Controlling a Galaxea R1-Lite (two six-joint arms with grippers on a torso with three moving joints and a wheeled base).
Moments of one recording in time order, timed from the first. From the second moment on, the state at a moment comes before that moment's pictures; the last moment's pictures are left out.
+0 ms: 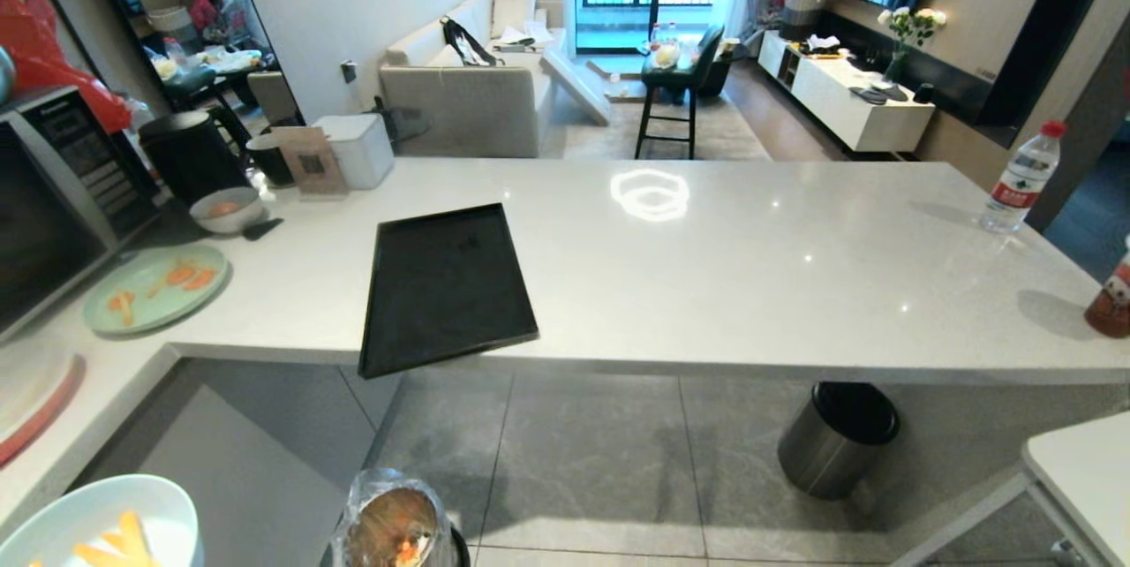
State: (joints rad) left arm 0.59 1.04 -0.79 0.86 -0.23 0.10; right arm 0.00 0.00 0.00 0.00 0.00 0.00
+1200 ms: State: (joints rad) left arm 0.60 1.07 -0.79 0.86 -0.23 0.10; right arm 0.00 0.00 0.00 0.00 0.00 0.00
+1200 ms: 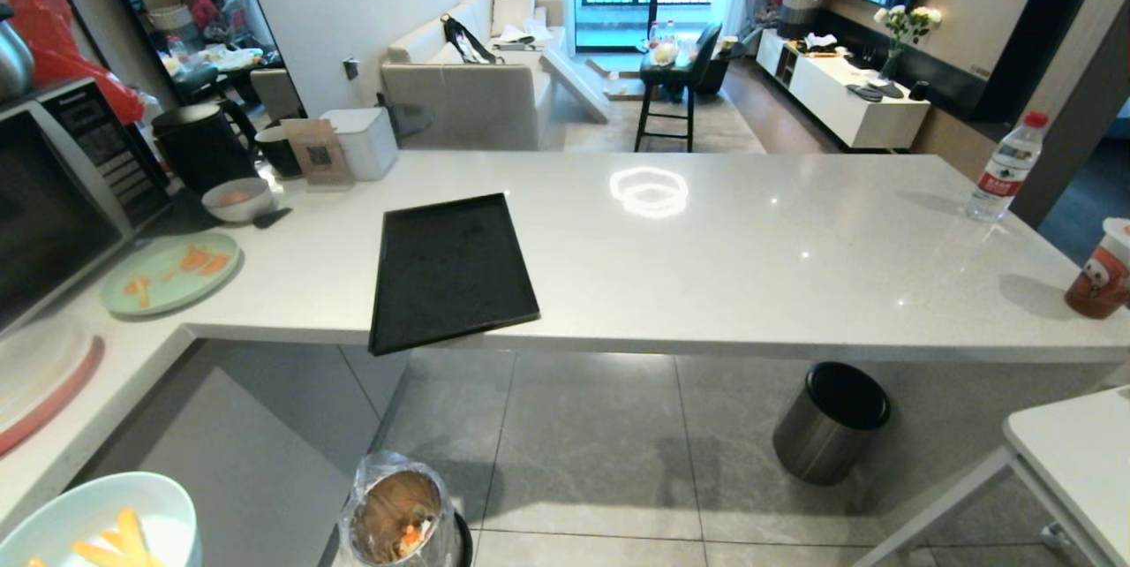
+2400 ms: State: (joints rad) left arm 0.40 1.11 -0.79 0.83 -0.18 0.00; right arm 0.00 0.00 0.00 0.00 0.00 0.00
